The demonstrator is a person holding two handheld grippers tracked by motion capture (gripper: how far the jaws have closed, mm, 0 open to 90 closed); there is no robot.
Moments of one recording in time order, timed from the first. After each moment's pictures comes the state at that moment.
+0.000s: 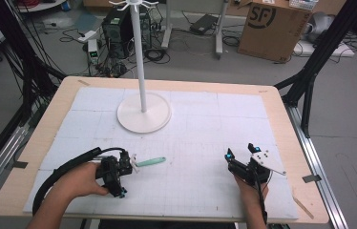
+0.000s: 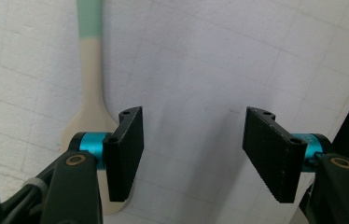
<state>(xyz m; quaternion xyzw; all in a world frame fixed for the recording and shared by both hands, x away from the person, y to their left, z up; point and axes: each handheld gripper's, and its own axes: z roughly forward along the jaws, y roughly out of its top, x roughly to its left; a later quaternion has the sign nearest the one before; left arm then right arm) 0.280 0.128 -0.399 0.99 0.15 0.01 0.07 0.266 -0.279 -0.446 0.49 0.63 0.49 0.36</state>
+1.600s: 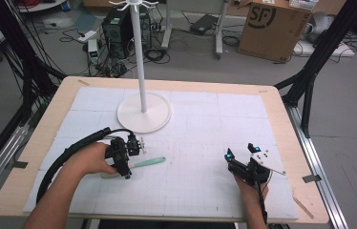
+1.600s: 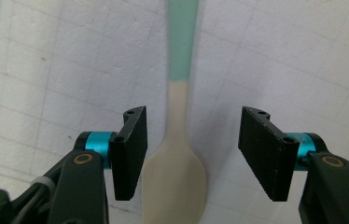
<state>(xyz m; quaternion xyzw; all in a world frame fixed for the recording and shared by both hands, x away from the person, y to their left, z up) 0.336 0.115 -0.395 0.99 0.15 0.00 0.05 0.266 -0.279 -0.446 0.49 0.63 0.49 0.36</state>
